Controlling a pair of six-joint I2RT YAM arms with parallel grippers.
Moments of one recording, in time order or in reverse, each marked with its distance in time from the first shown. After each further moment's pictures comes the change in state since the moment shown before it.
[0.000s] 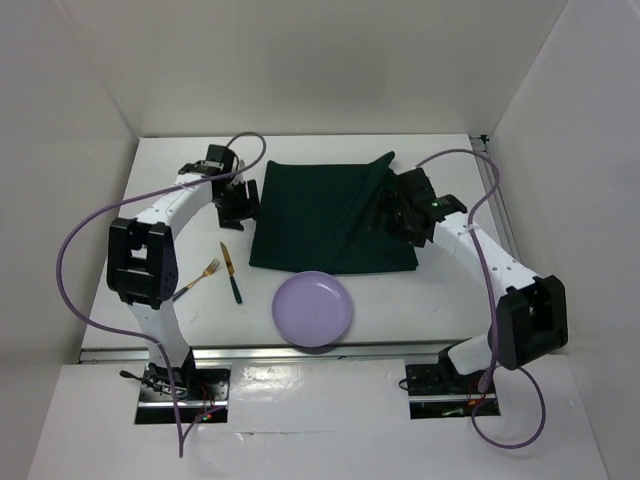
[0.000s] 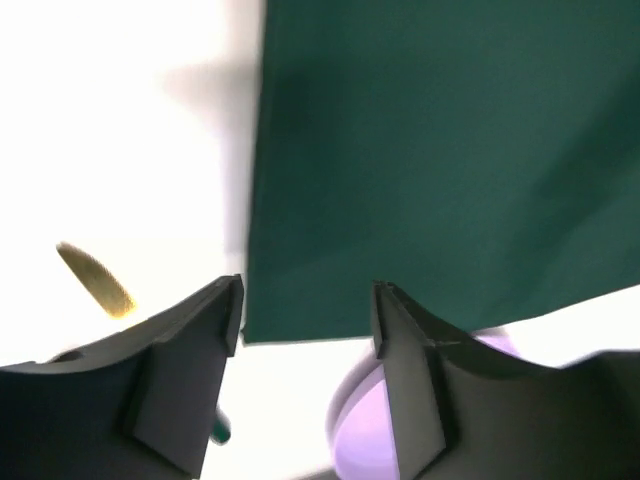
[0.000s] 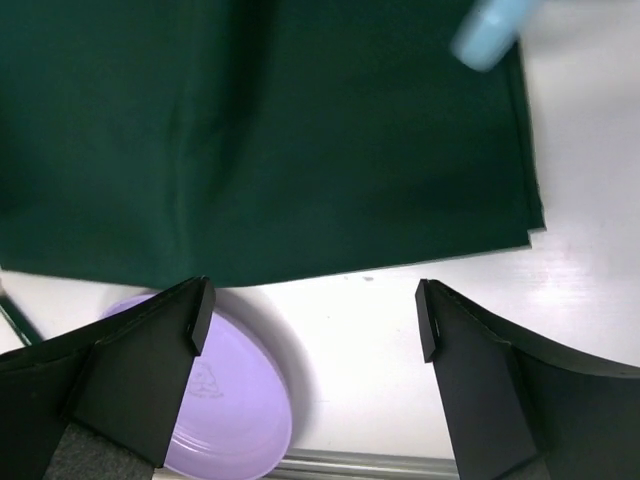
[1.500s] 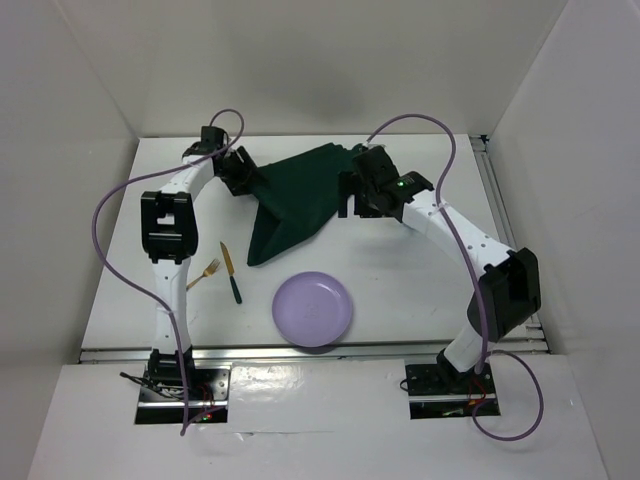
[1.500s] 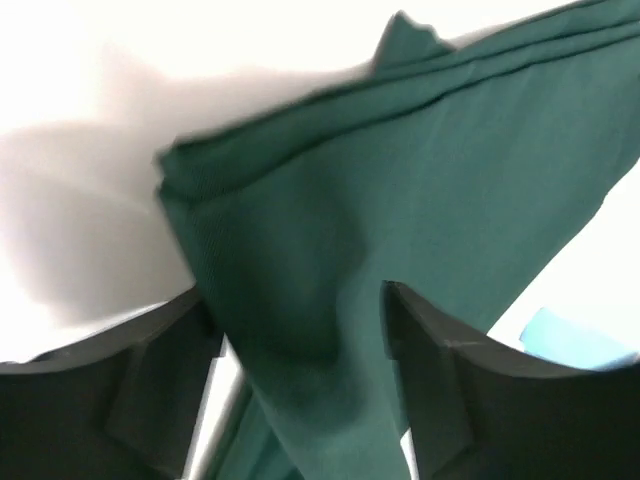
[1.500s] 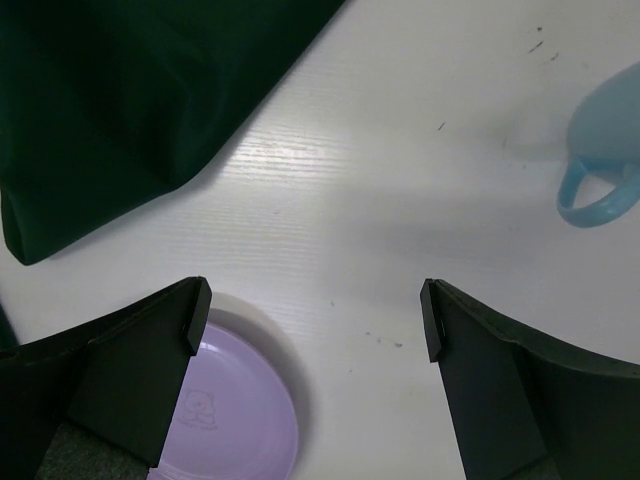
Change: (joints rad) left arm 0.137 0.567 0.524 0.172 0.187 -0.316; right arm 0.156 0.190 0.287 -0.005 0.106 -0.168
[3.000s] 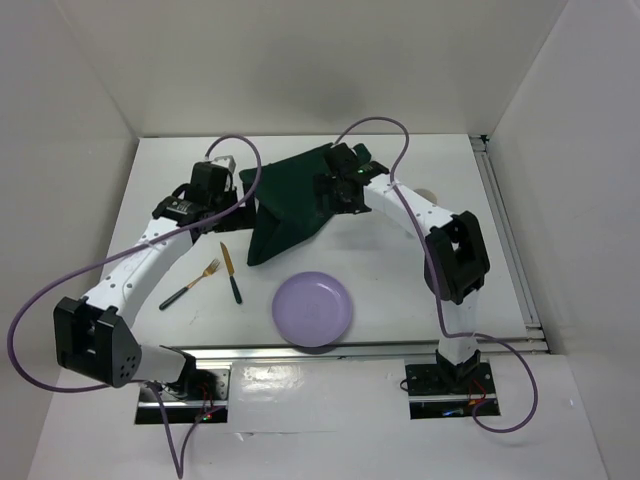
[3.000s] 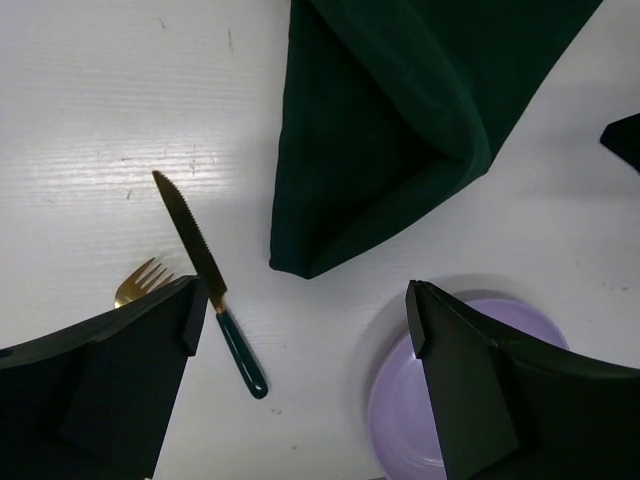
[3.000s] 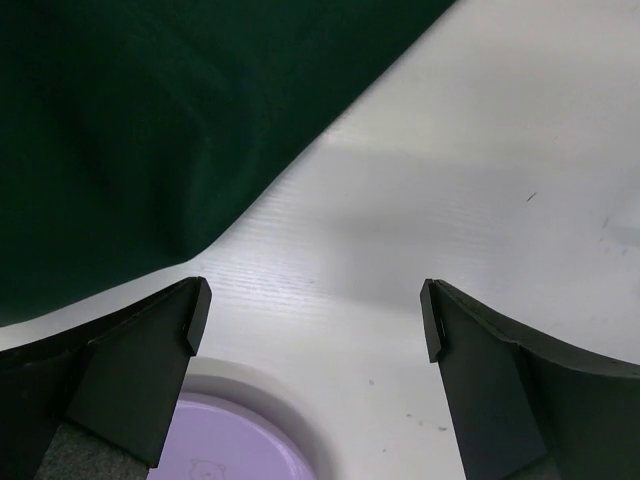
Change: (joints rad) left arm -0.272 -1.081 -0.881 -0.050 -0.504 0.323; right arm 0.035 0.360 0.237 0.010 -0.033 -0.036
